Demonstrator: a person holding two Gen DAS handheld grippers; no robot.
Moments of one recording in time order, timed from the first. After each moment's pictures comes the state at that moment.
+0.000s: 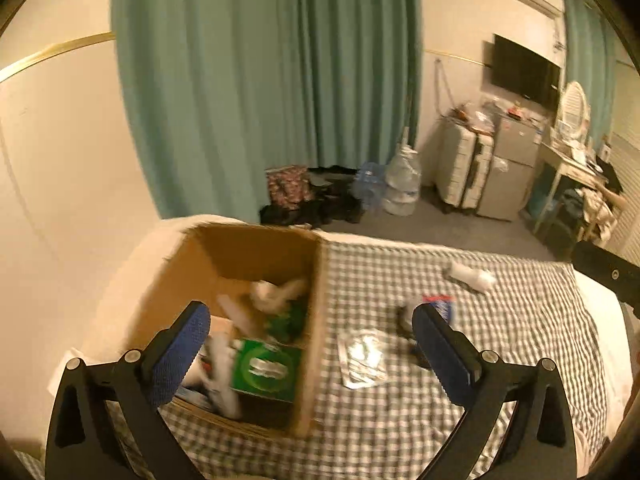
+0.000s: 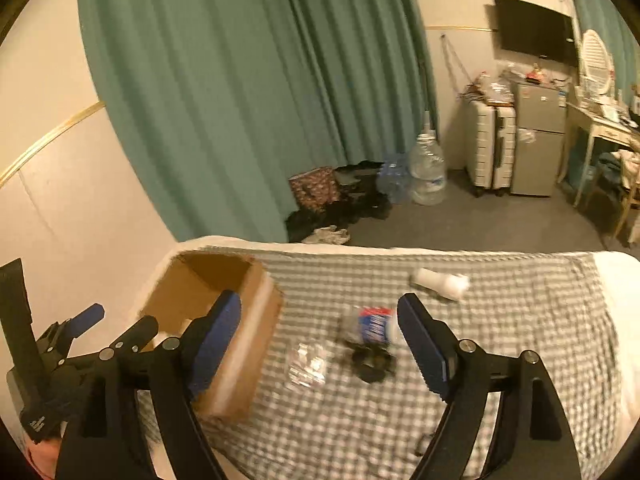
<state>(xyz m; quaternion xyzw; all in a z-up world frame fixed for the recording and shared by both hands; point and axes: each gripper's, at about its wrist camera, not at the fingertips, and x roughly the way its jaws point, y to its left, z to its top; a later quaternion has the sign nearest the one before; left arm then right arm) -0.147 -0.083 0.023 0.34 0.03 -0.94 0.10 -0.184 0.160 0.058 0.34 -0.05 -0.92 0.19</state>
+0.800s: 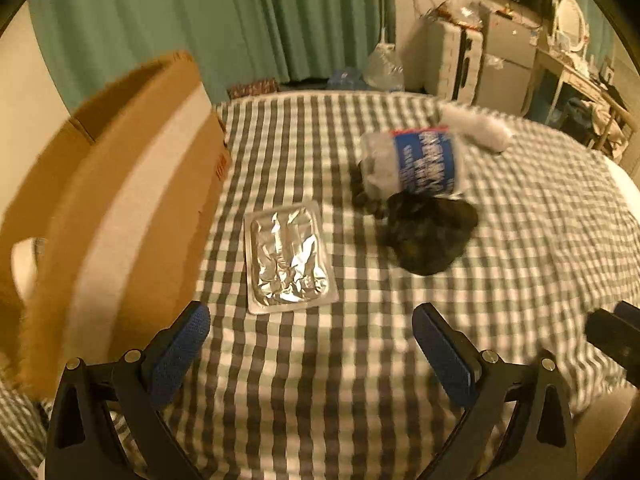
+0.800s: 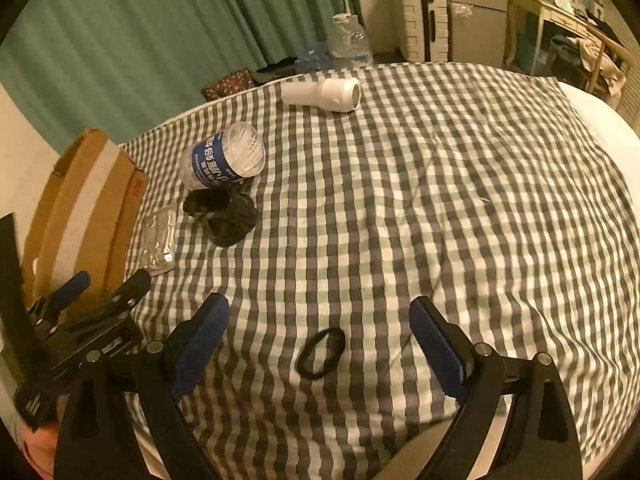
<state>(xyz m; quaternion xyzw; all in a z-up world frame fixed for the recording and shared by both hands) -0.220 -0.002 -0.177 0.47 -0.01 -0.88 0.09 -0.197 0.260 -0.156 0.51 -0.08 -0.85 0.10</state>
